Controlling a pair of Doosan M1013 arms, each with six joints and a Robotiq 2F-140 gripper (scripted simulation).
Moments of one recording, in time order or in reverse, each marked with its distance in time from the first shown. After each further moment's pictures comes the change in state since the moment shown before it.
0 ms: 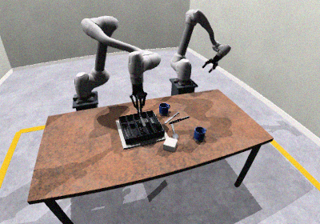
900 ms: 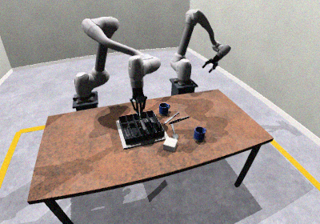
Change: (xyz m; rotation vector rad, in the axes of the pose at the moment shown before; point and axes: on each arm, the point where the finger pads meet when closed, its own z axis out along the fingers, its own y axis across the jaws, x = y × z) left arm 0.000 0.000 0.000 0.000 0.000 0.000; right arm -0.003 0.001 0.030 0.000 0.000 0.000
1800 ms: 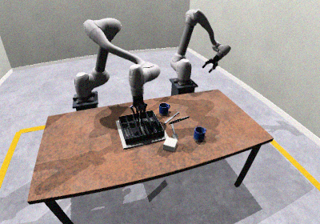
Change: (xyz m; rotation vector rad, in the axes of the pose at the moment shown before) left arm 0.000 0.000 0.000 0.000 0.000 0.000; right arm -0.007 0.001 0.061 0.000 0.000 0.000
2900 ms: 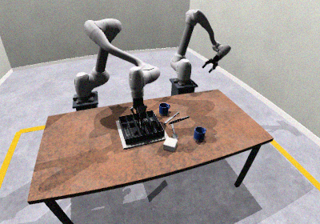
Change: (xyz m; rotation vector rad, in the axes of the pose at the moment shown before) left arm 0.000 0.000 0.000 0.000 0.000 0.000; right arm -0.002 0.000 0.016 0.000 0.000 0.000
